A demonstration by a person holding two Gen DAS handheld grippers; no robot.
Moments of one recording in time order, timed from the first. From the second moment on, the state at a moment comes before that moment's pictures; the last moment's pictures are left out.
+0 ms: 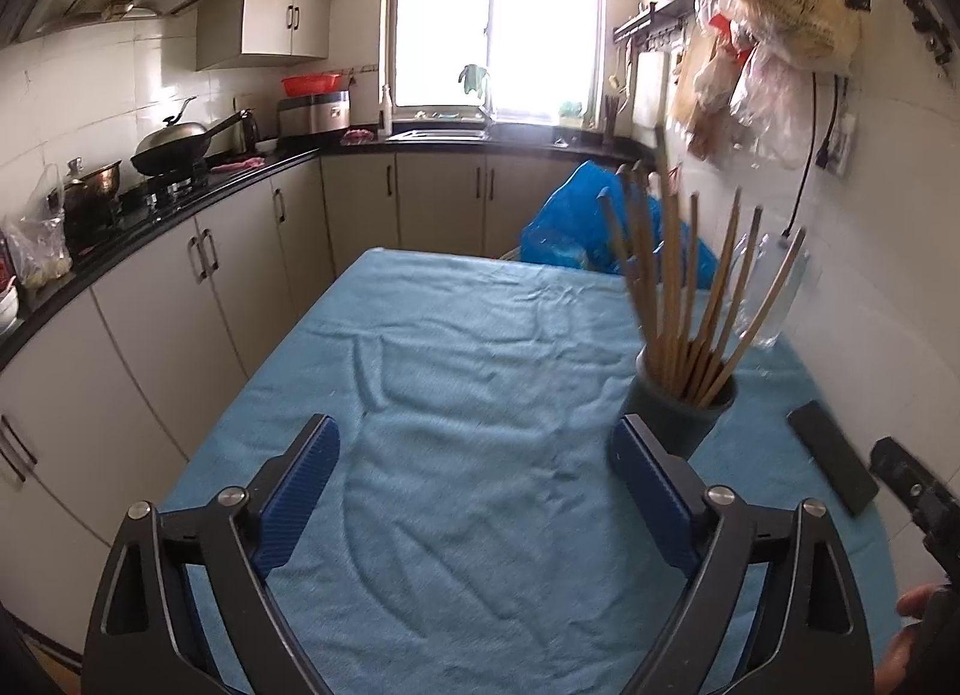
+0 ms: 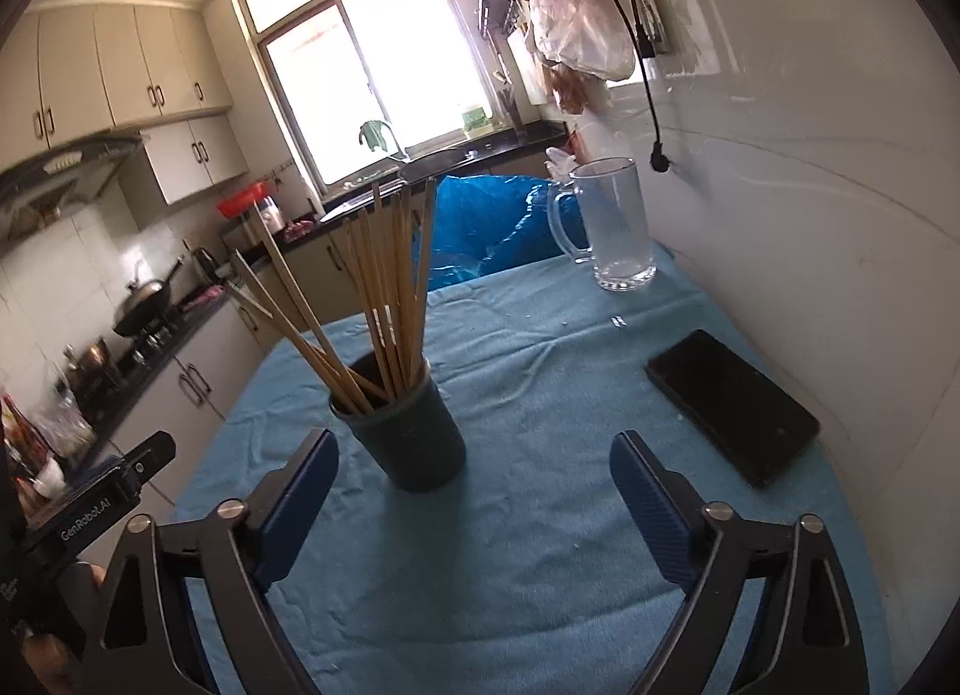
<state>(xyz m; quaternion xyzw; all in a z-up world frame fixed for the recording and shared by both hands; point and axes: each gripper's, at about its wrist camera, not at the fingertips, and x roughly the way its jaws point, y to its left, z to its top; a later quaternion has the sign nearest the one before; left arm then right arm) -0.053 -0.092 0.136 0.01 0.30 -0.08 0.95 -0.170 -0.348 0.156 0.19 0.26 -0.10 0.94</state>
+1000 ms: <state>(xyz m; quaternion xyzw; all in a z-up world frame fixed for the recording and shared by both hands) -0.075 -0.074 0.031 0.06 0.40 -0.05 0.91 -0.173 -0.298 0.082 0.11 0.30 -0.16 0.93</state>
